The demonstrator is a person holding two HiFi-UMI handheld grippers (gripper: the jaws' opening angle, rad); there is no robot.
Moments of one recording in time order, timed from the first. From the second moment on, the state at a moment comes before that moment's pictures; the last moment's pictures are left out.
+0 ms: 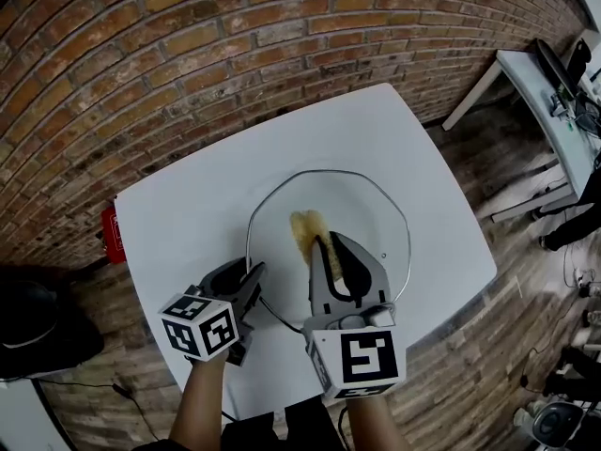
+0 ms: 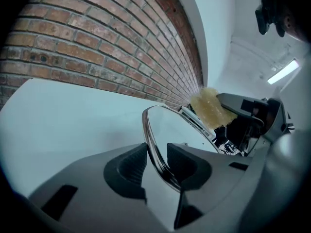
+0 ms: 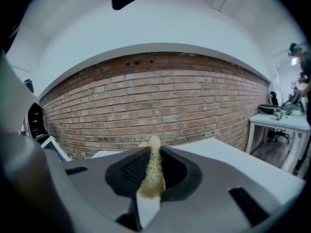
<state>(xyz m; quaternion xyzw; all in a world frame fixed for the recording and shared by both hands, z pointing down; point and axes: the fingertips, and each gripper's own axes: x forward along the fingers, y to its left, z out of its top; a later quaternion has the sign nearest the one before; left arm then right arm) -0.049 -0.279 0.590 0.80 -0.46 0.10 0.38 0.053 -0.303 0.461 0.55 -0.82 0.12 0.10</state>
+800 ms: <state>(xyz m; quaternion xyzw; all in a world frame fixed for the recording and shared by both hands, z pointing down) -0.053 -0.283 0.588 0.80 -0.46 0.09 0.39 -0.008 -0.348 0.536 0.49 -0.84 0.18 0.18</state>
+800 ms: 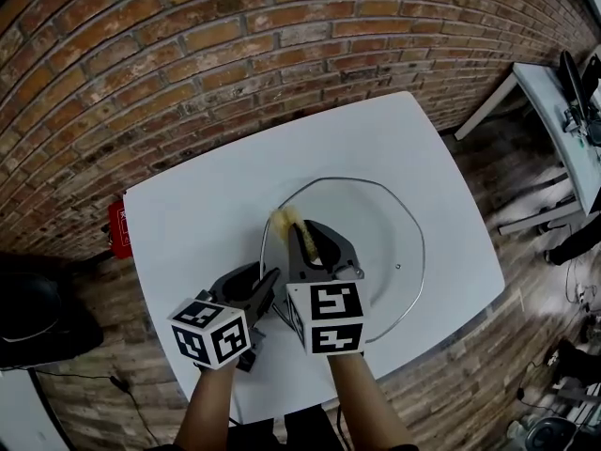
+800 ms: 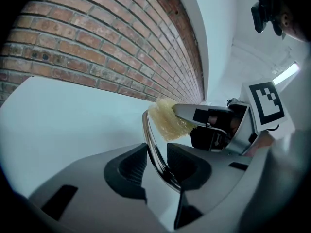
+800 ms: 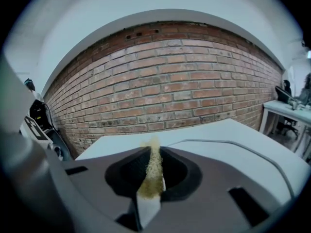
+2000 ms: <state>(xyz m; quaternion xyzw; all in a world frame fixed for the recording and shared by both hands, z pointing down) -0.052 -0.283 0.587 0.79 -0.46 0.08 0.39 0.002 -0.316 0.530 0.47 -0.83 0.19 0.23</state>
